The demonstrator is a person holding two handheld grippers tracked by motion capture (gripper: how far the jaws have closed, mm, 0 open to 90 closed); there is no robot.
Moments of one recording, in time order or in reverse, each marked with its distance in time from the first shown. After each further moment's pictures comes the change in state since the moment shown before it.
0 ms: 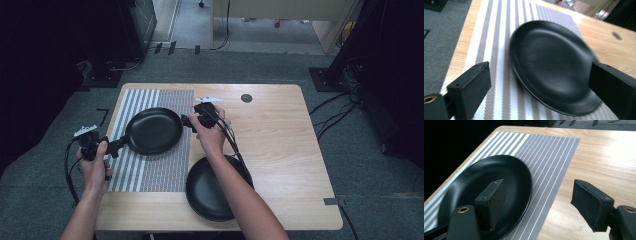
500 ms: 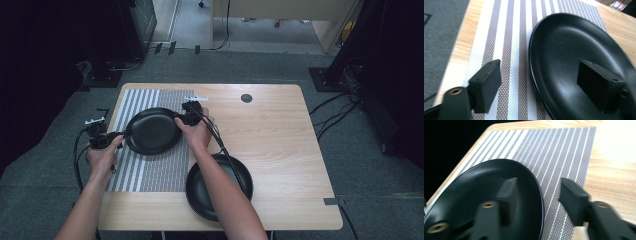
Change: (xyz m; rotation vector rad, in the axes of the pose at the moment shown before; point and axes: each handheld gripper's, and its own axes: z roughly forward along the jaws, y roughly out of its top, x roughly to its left) left arm 0.028 0.013 0.056 0.101 0.058 -0.039; right arm 0.011 0.000 0.067 0.011 -0.020 0.089
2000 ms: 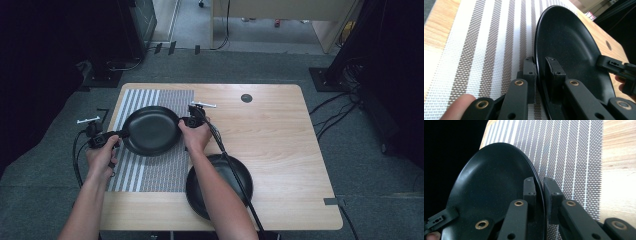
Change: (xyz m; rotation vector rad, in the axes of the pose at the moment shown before) left arm 0.017 0.004 0.011 0.061 -0.179 -0.198; right arm -0.014 -0.018 0.018 0.122 0.108 0.391
